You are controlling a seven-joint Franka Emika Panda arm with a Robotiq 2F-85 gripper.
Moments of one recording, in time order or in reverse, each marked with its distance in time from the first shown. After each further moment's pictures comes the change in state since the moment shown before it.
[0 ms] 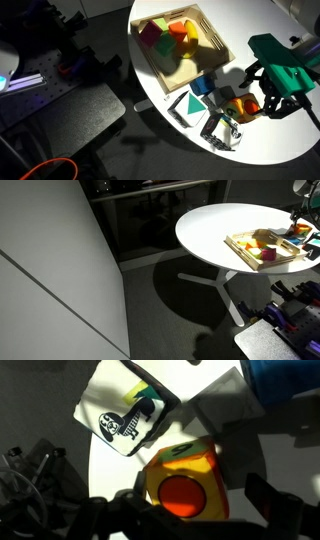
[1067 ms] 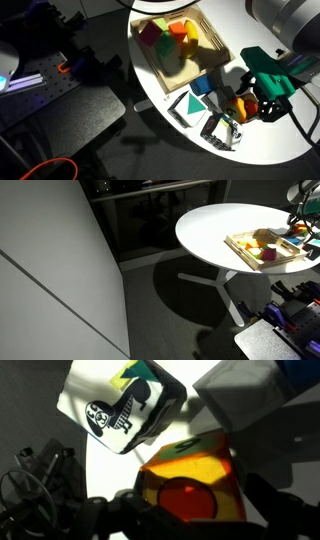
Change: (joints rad) arm 0.000 0.116 -0.013 0.095 -0.020 0.014 0.062
